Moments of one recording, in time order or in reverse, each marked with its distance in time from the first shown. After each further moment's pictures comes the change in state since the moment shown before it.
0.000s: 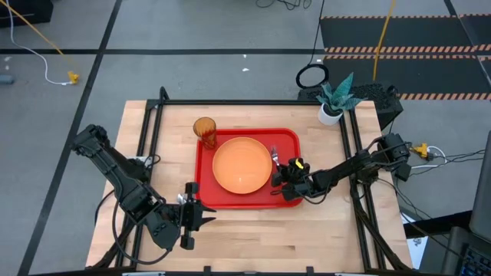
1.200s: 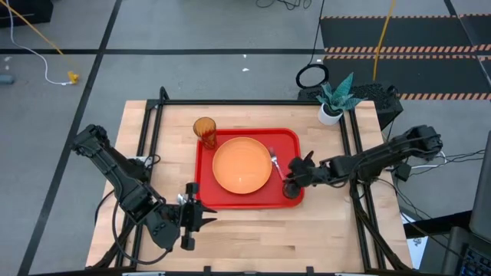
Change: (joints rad) left arm 0.005 0.000 0.000 0.028 0.000 0.007; right arm -0.058 -0.414 -0.001 -0.317 -0.601 -0.542
